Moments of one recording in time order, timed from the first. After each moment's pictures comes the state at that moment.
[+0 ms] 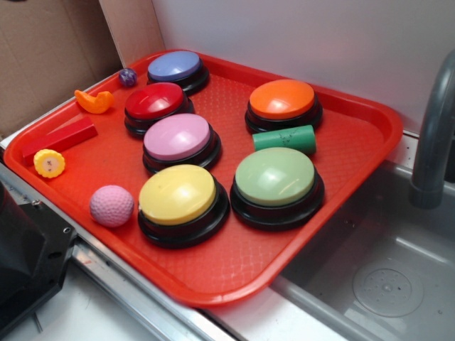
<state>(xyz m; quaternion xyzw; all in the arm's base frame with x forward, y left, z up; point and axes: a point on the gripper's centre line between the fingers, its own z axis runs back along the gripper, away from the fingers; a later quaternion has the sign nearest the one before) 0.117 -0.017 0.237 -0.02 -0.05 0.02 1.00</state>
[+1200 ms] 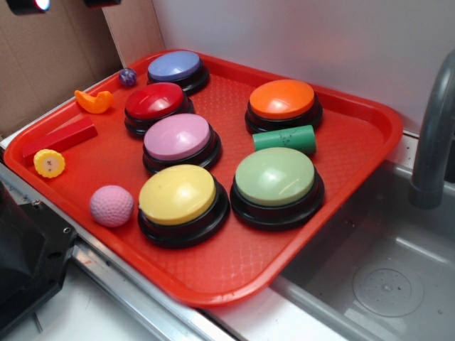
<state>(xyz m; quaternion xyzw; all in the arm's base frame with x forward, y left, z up) 0.202 0.074 0.166 0.02 -0.03 0.38 0.92</state>
